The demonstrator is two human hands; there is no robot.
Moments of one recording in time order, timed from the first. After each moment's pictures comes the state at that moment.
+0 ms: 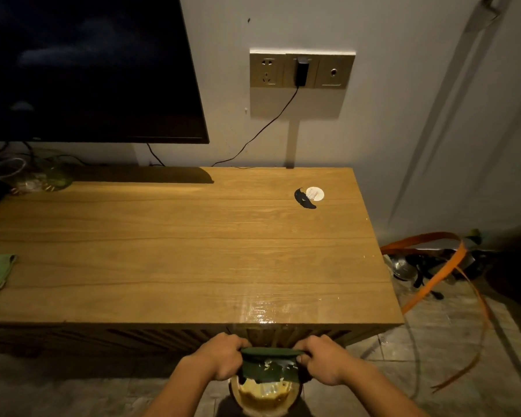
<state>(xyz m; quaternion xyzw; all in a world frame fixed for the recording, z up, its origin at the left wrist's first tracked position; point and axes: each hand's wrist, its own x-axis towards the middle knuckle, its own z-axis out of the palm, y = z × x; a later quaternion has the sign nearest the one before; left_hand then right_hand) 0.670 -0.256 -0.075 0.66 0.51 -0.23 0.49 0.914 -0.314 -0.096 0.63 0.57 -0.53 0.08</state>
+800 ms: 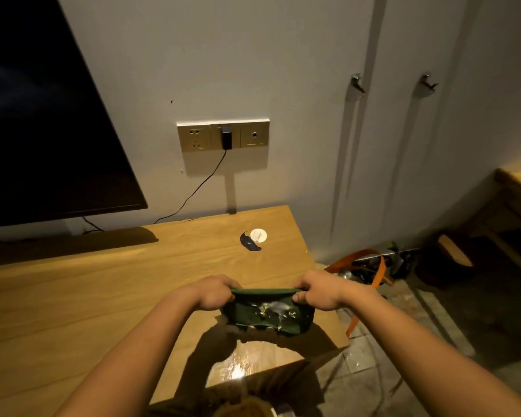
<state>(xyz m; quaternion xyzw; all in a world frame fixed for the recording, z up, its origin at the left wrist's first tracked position) 0.778 -0.106 0.088 0.76 0.41 -0.16 0.47 1.017 -0.213 0.104 0.68 0.60 -0.42 0.04</state>
